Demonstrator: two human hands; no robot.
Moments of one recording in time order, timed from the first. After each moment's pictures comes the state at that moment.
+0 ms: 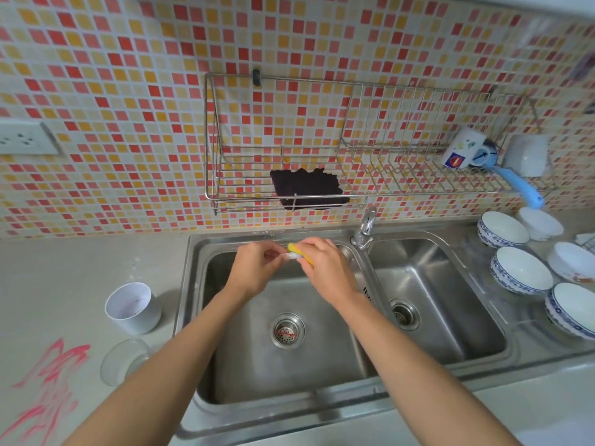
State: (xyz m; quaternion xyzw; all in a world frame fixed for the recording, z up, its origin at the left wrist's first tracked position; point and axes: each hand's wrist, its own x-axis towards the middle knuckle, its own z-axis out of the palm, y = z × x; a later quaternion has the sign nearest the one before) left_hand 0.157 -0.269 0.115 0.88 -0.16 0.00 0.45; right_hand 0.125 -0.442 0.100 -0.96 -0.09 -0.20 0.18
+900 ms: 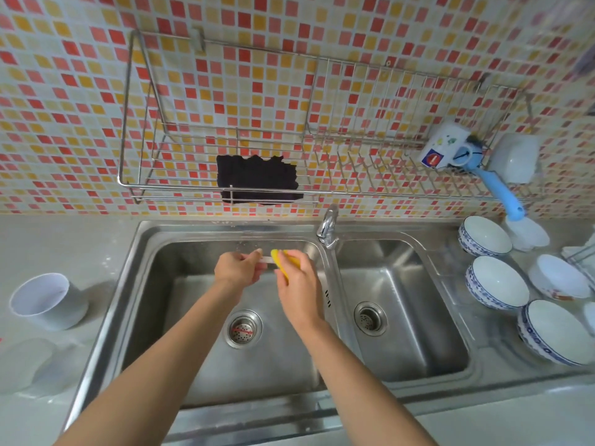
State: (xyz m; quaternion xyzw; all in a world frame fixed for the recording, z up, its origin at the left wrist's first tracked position) left_hand 0.172 -0.384 0.075 0.72 0.22 -0.13 0.65; right_hand 0.118 -0.503 0.044 -0.92 0.00 -0.18 0.33
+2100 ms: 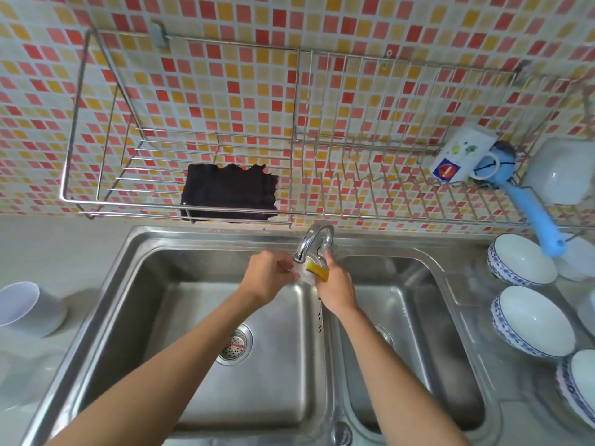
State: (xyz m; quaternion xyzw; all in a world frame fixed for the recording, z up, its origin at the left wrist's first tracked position) left_hand 0.205 -0.474 0.073 0.90 -0.07 -0.06 0.42; right_hand 0.205 -0.645 0.006 -0.92 0.11 0.04 0.37
